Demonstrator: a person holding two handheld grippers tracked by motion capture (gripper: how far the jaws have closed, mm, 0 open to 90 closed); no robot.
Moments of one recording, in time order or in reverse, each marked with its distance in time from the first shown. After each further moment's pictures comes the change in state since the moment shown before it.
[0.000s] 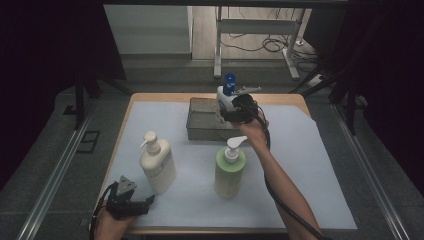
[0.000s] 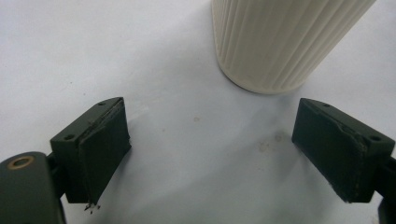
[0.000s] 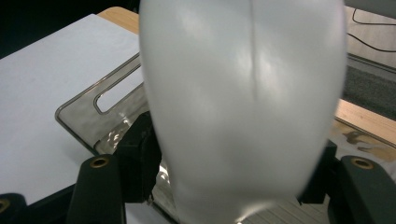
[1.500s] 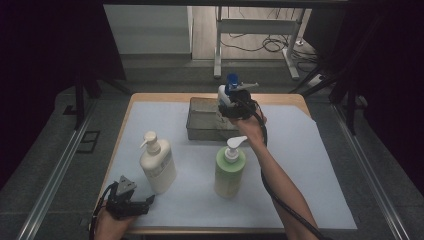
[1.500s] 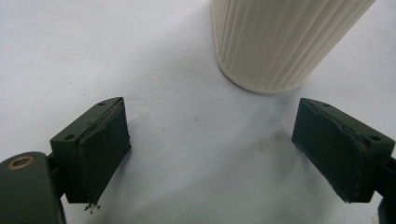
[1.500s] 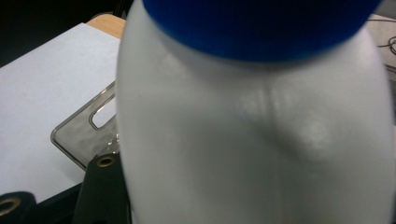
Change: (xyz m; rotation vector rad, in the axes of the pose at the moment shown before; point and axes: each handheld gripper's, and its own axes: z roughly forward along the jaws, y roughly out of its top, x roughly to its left) left arm 0.000 0.000 0.000 0.000 -0.002 0.001; right arm 0.006 0.015 0.001 0.002 -0.046 0.033
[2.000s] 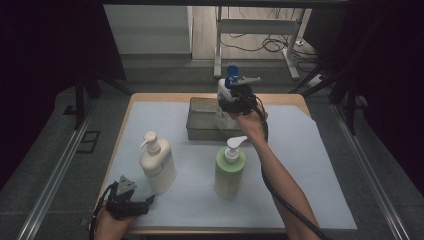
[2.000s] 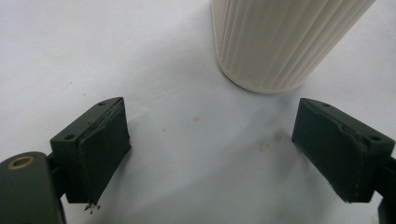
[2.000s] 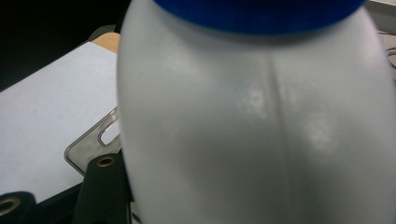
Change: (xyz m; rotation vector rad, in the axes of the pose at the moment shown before) left arm 0.000 0.000 0.000 0.001 0.001 0.001; right arm 0.000 0.016 -0.013 -0.037 0.003 0.002
